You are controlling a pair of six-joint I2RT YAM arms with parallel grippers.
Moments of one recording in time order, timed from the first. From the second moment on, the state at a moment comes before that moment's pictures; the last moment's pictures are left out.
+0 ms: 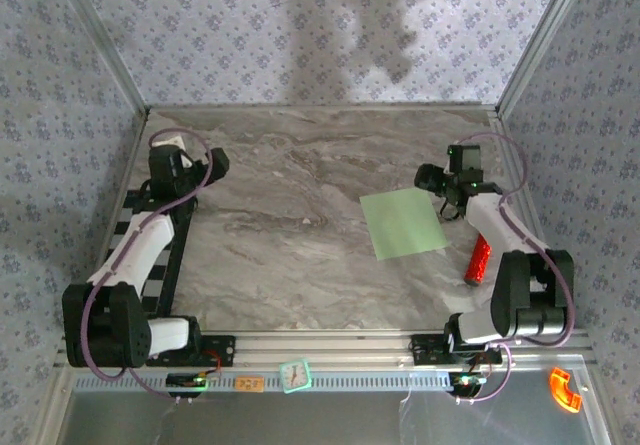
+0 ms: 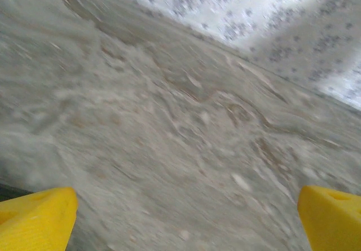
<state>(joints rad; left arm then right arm) -0.06 1.26 0.84 -0.09 0.09 -0.49 0.03 1.43 0.92 -0.33 -0.03 0.35</state>
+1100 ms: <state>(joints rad) -0.35 1.59 0.97 -0.14 0.23 -0.69 0.44 1.85 1.07 -0.23 -0.08 0.93</state>
